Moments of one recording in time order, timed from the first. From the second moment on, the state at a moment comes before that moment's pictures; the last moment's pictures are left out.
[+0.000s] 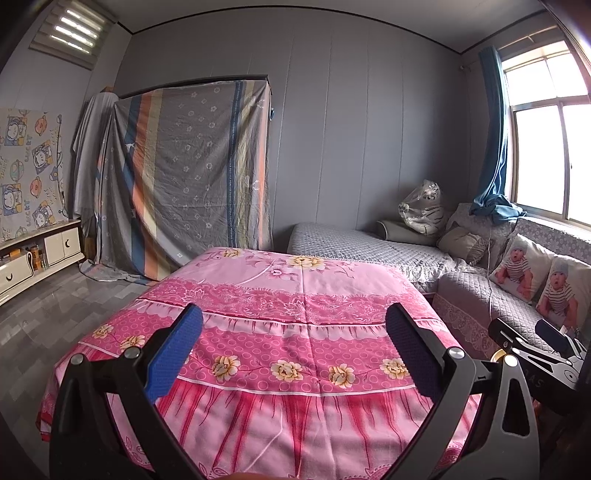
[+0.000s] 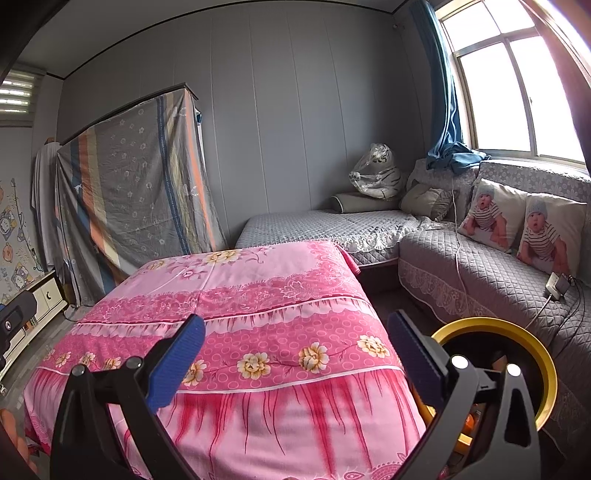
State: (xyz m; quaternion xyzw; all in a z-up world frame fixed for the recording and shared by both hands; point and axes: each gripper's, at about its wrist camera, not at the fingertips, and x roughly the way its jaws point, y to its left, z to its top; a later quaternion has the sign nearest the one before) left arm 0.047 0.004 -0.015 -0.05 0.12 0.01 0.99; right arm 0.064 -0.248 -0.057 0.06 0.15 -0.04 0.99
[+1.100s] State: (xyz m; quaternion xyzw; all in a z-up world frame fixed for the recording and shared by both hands) left arm 0.051 0.008 -0.015 -0.04 0.12 -0.01 0.99; right arm 0.064 -0.249 -0.062 0.06 0.16 -0.03 0.98
